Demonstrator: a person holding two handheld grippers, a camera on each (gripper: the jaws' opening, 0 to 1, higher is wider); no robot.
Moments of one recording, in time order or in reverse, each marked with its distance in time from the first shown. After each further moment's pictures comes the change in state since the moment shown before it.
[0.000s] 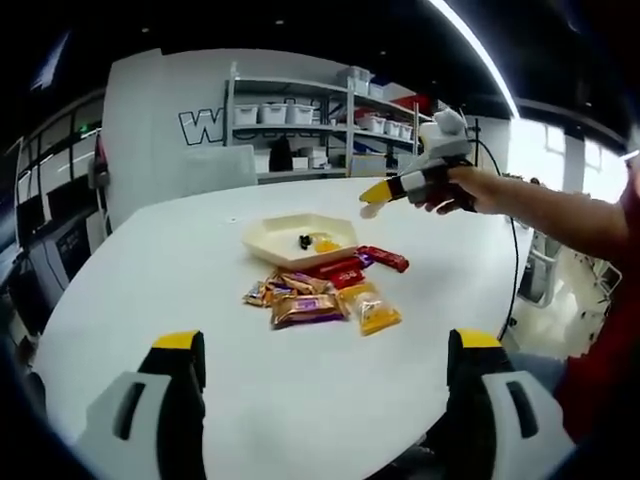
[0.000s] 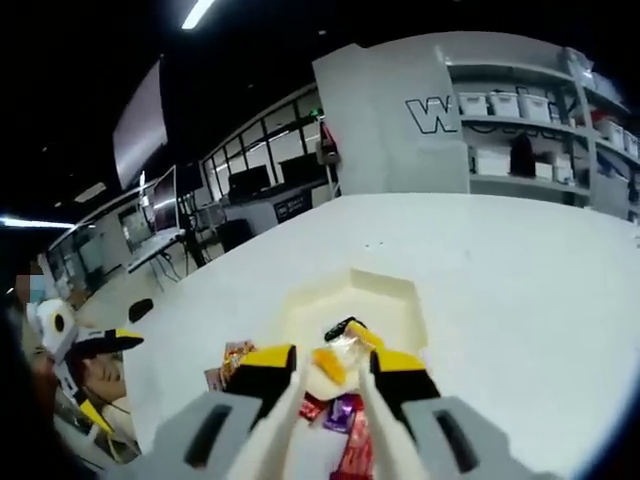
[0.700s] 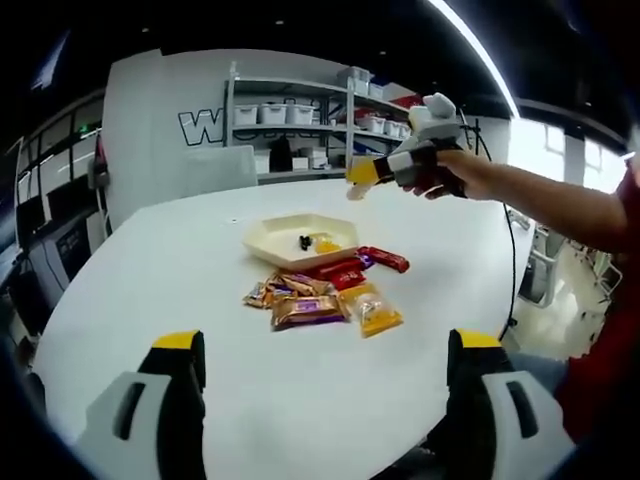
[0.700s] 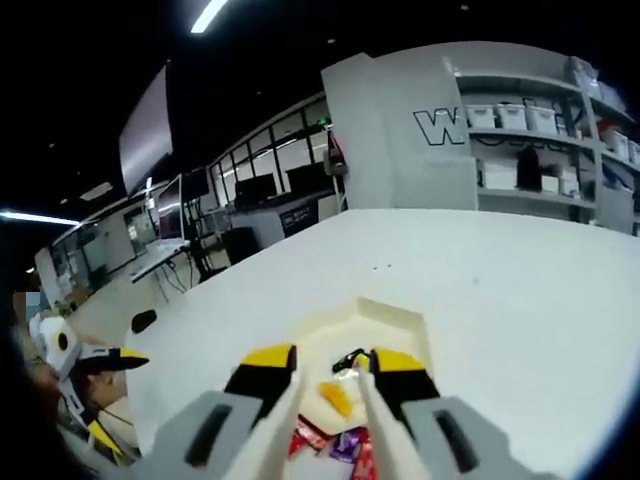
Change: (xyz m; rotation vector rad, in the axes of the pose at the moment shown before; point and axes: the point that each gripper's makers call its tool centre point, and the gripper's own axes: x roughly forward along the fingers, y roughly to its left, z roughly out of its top) left arm 0.002 0.002 0.002 -0.002 -0.008 0.004; right arm 0.007 0.011 0.036 -0.029 -0.047 0.024
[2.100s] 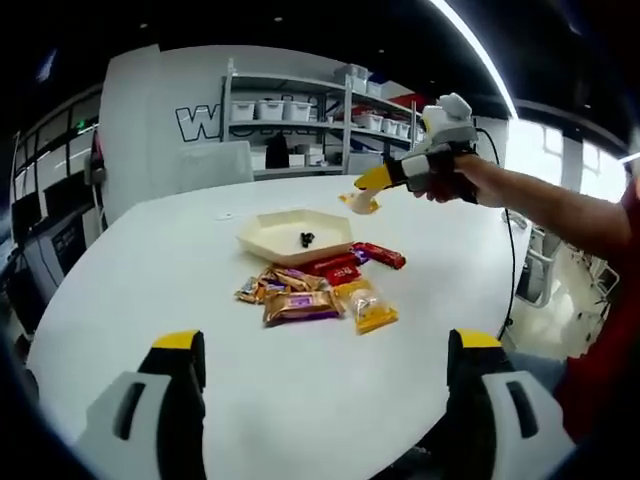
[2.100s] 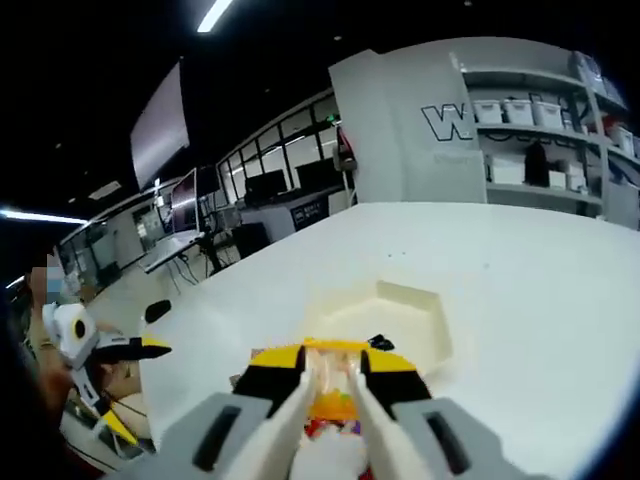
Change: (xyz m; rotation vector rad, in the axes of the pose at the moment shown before) left arm 0.006 -0.005 -0.006 -0.009 0.013 -0.018; right arm -0.008 0.018 -0.013 -0.005 0.017 0.038
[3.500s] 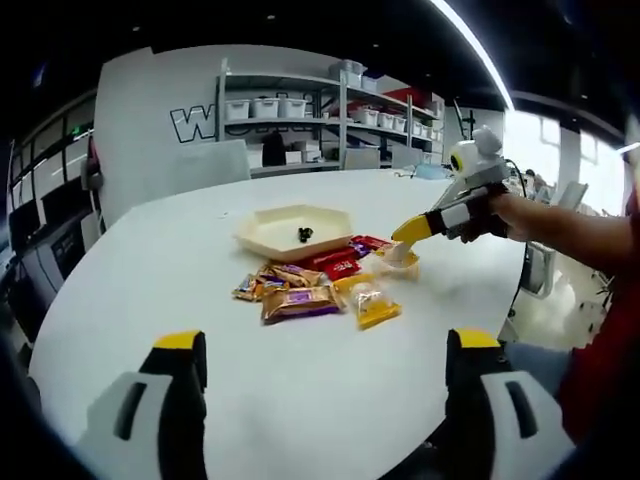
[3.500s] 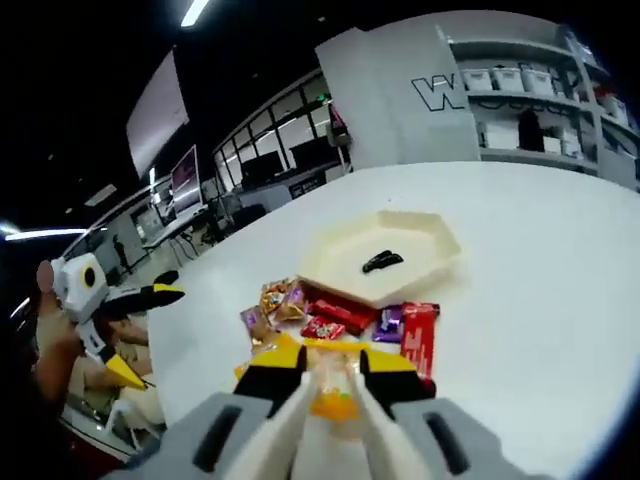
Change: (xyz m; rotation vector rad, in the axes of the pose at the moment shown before) left arm 0.007 -0.001 -0.006 0.028 0.019 -0.001; right arm -0.032 0.019 -0.093 0.078 0.087 0.013
